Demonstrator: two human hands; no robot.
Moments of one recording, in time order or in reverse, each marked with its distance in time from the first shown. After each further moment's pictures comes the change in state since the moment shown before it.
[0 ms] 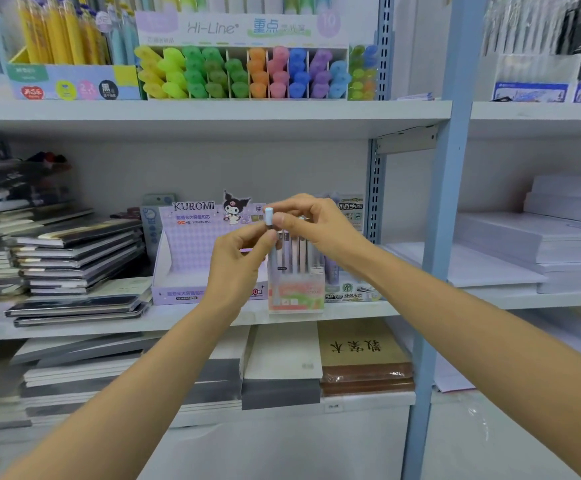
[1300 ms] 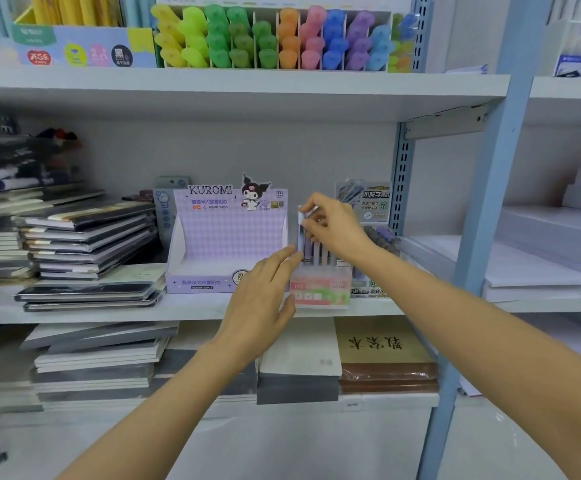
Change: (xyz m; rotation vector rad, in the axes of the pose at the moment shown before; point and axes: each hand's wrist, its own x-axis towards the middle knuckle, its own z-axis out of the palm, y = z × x) left_hand -0.035 -0.061 -0.015 0.870 -0.323 0.268; right_hand 0.034 0.066 0.020 -0.424 0.149 0.126
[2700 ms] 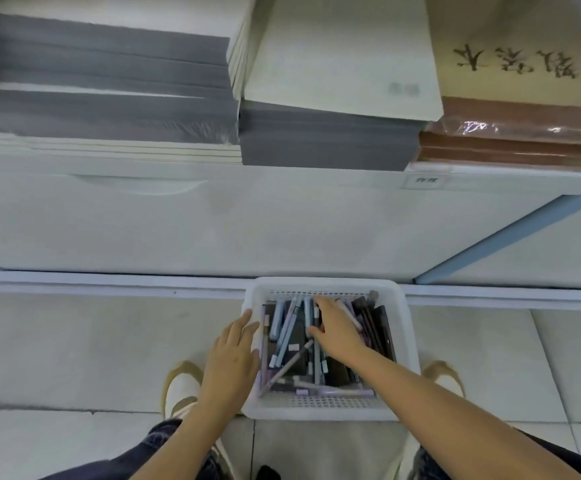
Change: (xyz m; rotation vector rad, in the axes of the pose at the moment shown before) left_hand -0.392 -0.005 0.246 -0.142 -0.757 -0.714; right_hand -0.455 0.227 0.286 0.005 -0.904 0.812
